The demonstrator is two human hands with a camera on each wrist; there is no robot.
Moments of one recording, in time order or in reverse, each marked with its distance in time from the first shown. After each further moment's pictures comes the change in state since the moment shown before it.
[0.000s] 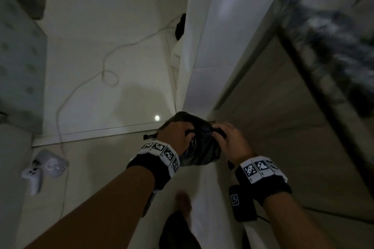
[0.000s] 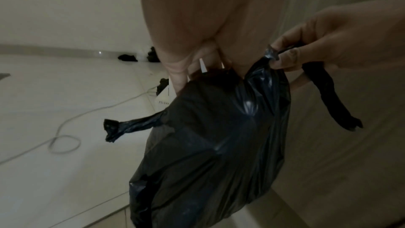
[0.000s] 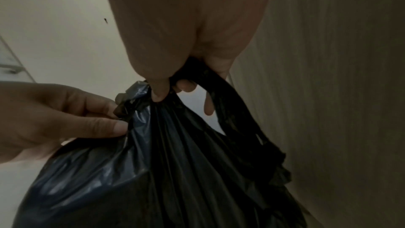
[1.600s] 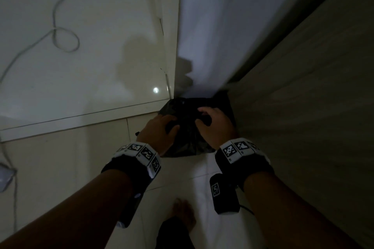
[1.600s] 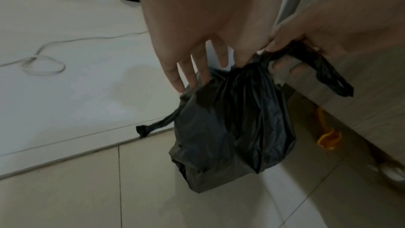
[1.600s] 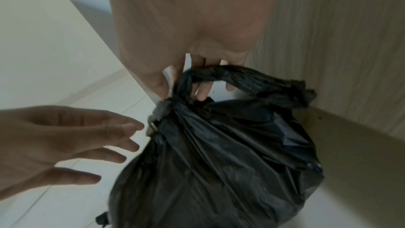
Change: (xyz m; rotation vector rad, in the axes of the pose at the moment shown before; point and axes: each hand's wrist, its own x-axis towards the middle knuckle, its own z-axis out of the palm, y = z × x) left_hand 0.151 -0.166 0.162 -0.027 -0.061 -0.228; right_hand 0.156 0.165 0.173 0.104 -0.042 0.359
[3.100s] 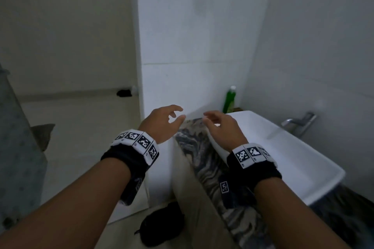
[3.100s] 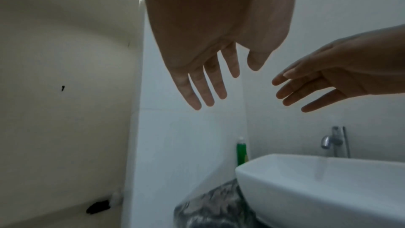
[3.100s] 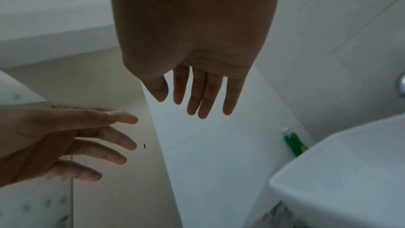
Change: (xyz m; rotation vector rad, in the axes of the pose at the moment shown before) left_hand -0.640 0.465 -0.363 -0.058 0.492 0.692; right_hand -0.669 -0.241 -0.494 0.132 0.638 -0.564
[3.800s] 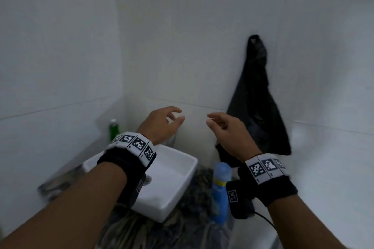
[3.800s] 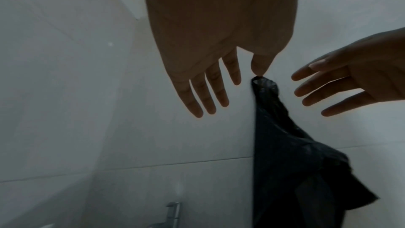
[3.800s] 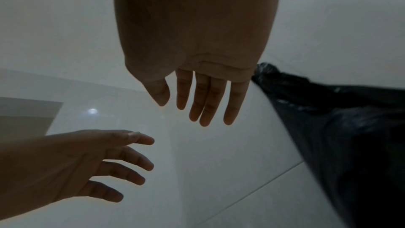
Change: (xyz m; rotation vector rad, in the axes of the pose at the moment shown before) left_hand -0.018 0.333 0.133 -0.241 -0.275 0.544; right_hand -0.191 0.036 -0.329 -0.221 0.592 0.100
